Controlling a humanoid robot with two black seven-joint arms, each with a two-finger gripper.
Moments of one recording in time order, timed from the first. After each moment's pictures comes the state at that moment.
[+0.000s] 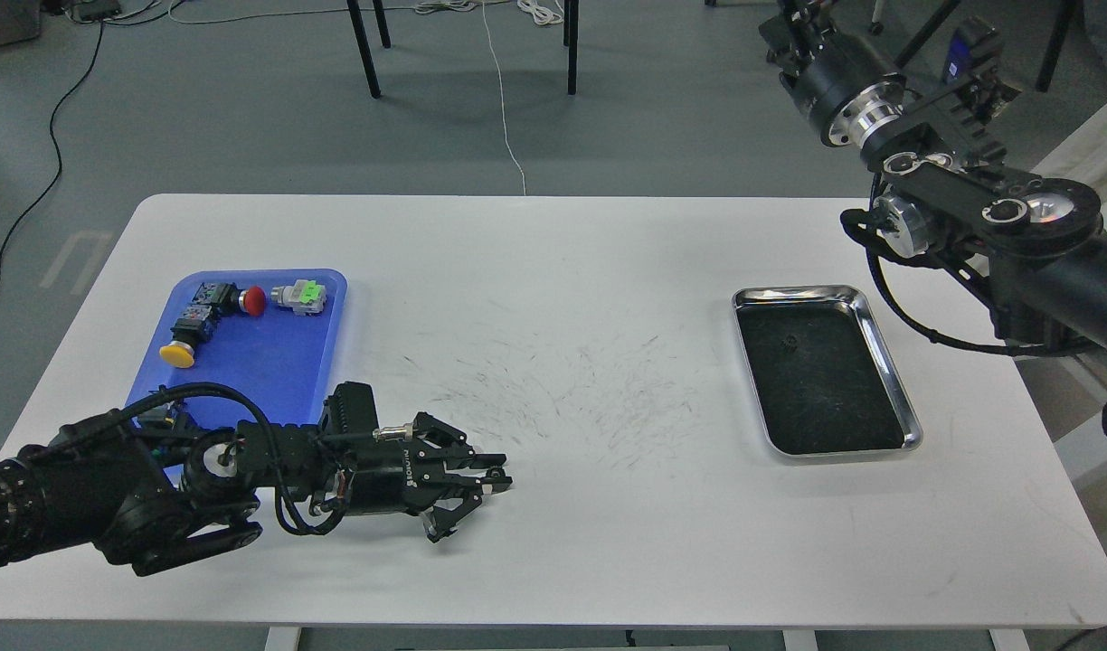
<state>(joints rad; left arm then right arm) -0.88 0.39 0.30 -0.96 1.88 0.41 -0.49 1.24 -0.35 0.04 0.71 -0.27 -0.15 0.48</state>
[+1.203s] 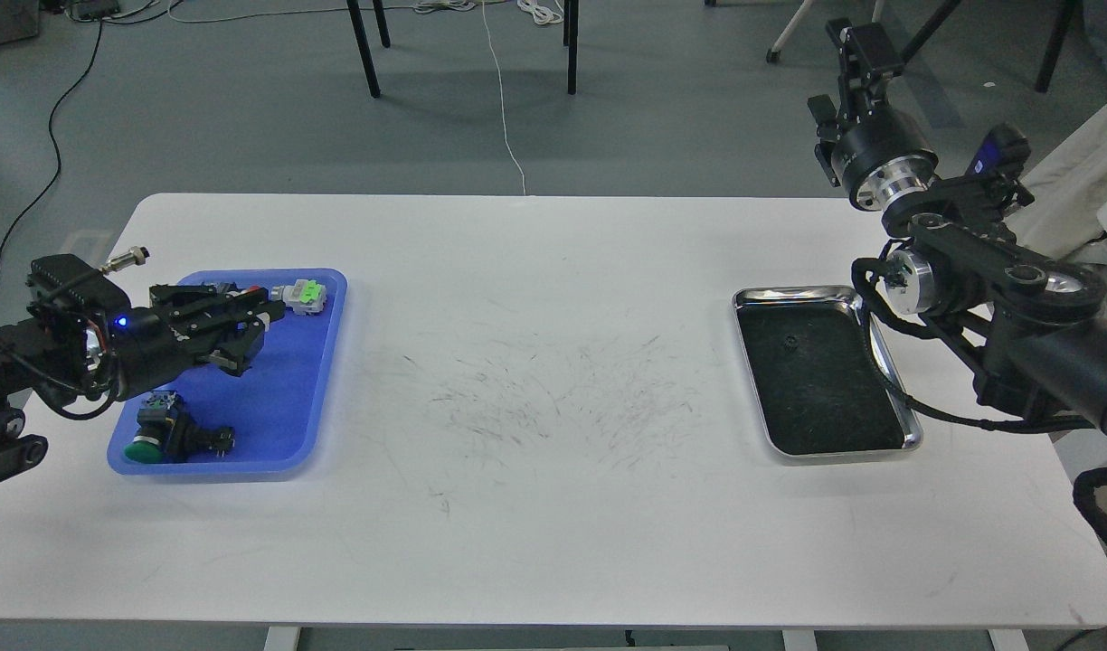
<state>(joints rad) -0.96 0.80 0.27 -0.94 1.42 0.40 -0.49 0.97 -0.35 0.39 0.72 -0.20 -0.16 0.39</state>
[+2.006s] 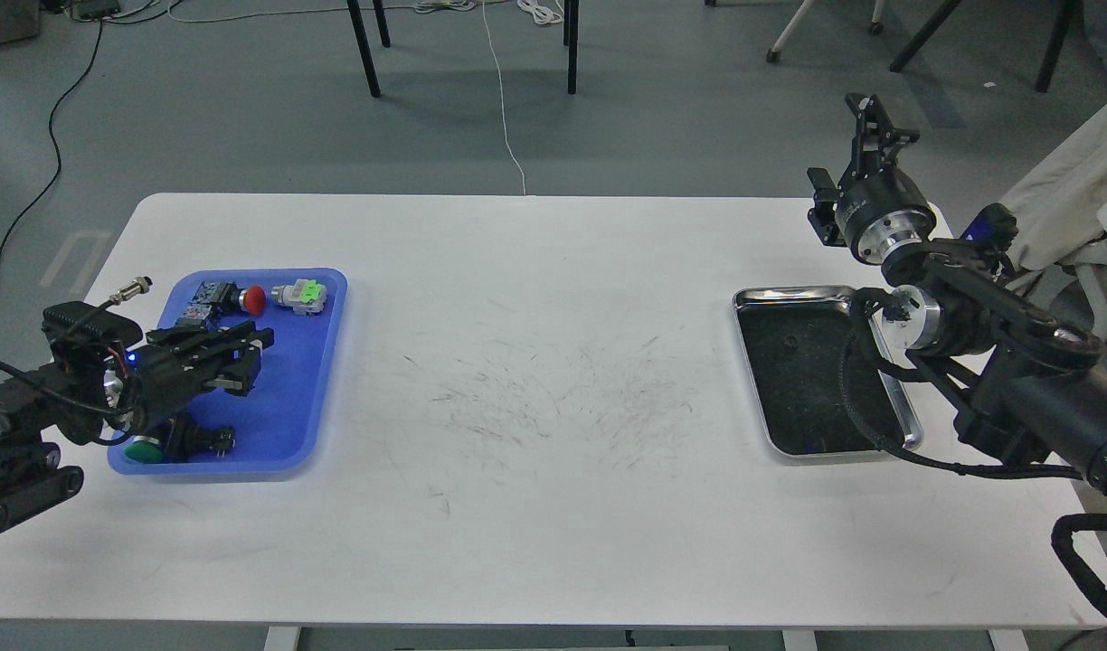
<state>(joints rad) -0.83 0.64 0.26 -0.69 1.26 0.37 -0.49 0.85 -0.33 0.52 0.75 -0.15 -0.13 0.35</state>
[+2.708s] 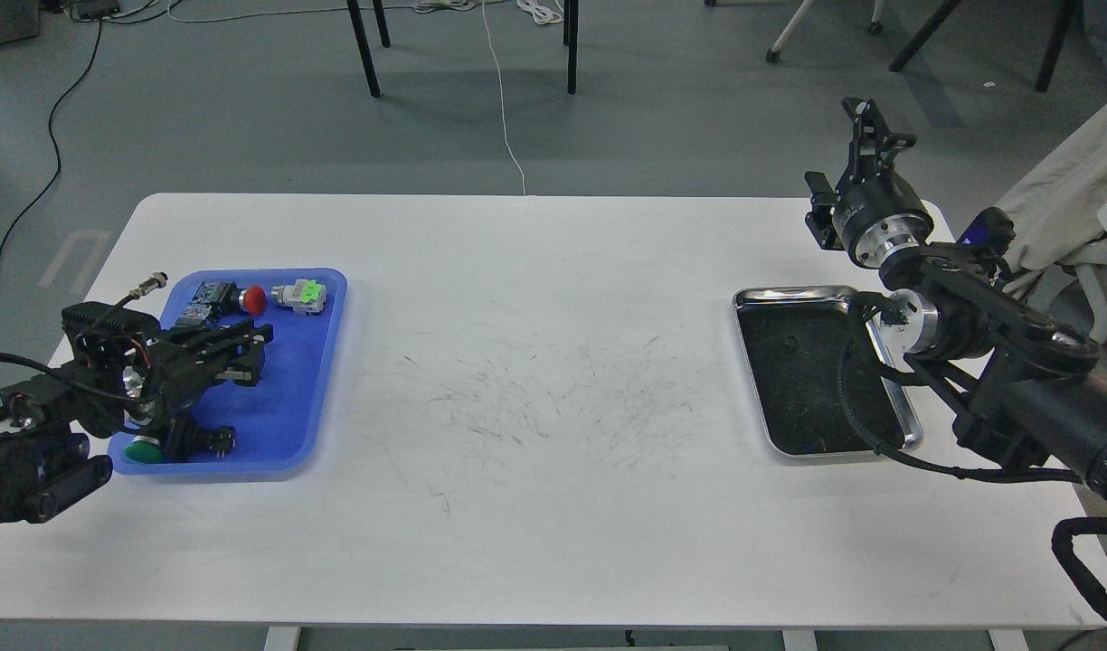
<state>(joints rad) -0.80 0.52 0.26 -0.52 1.17 0.31 -0.49 0.85 -0.33 0.52 0.75 -0.15 -0.13 0.35</state>
